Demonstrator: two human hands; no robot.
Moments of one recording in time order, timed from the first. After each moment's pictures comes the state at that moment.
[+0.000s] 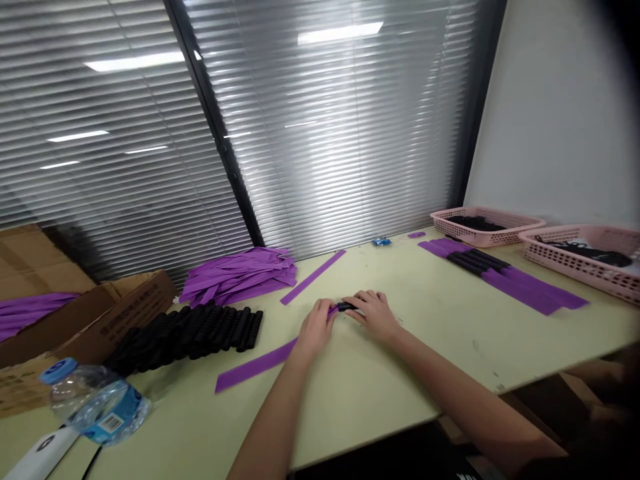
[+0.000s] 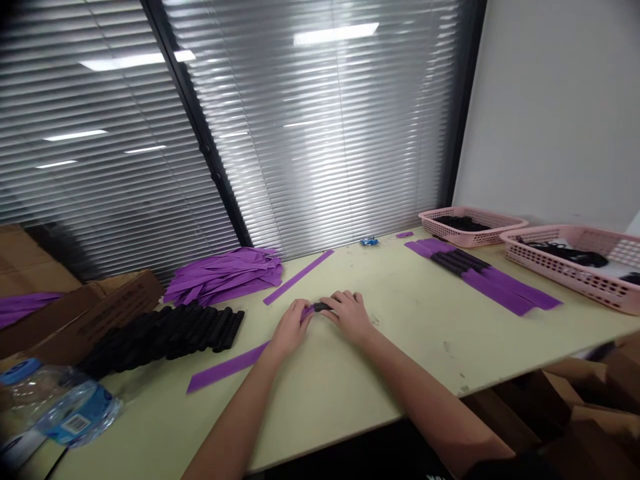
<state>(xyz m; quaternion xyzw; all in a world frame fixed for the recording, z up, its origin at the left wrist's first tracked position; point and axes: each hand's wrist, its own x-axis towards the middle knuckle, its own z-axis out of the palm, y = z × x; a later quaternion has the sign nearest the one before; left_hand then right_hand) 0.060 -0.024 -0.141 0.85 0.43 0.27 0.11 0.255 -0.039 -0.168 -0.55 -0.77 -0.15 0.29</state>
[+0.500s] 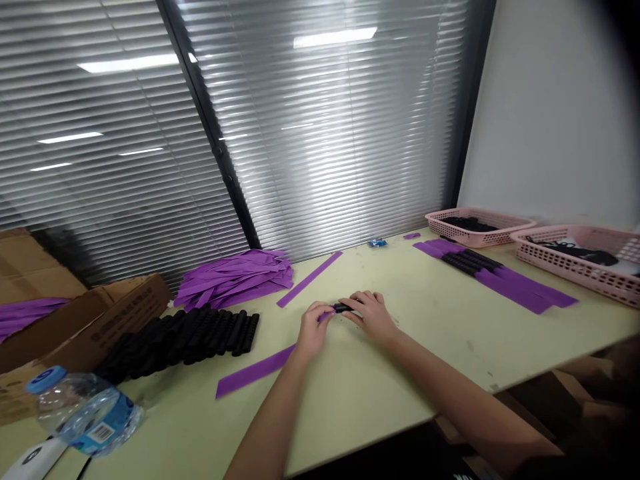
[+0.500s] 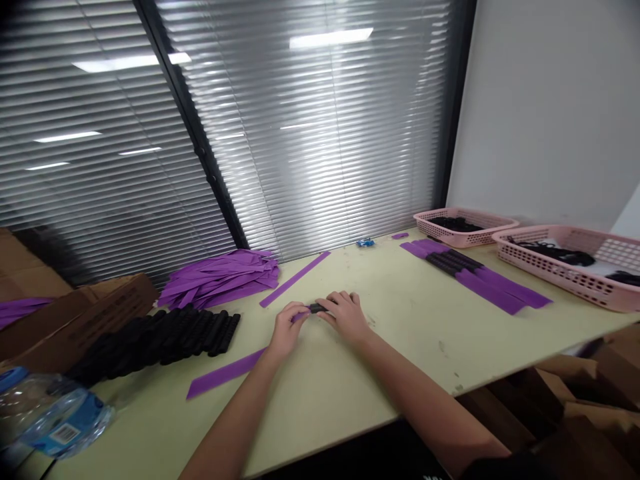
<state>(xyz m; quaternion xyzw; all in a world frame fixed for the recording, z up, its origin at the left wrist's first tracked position) 0.064 -0.013 -0.153 0.78 0.33 0.46 0.26 0.252 -0.047 -0.159 -0.54 -0.76 -0.14 0.33</state>
